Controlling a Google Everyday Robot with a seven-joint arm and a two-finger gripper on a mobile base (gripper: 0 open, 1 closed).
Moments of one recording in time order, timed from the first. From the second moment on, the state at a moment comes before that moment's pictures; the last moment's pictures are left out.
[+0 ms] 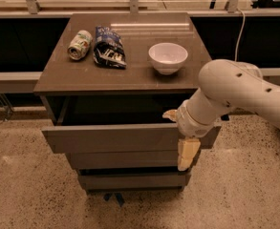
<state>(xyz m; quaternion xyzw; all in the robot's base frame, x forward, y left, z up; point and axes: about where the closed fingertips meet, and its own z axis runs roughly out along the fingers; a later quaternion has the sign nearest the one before) 0.497 -0.117 0.720 -0.75 0.64 0.06 0.17</state>
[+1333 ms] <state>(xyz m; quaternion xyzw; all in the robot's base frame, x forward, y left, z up) 0.544 -0.131 0.667 -0.74 0.65 0.11 0.12</state>
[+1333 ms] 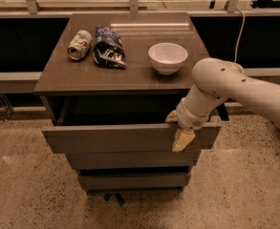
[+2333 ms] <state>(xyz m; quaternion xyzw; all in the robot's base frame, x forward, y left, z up) 0.474 -0.111 0.685 -0.75 0.62 0.18 0.11</state>
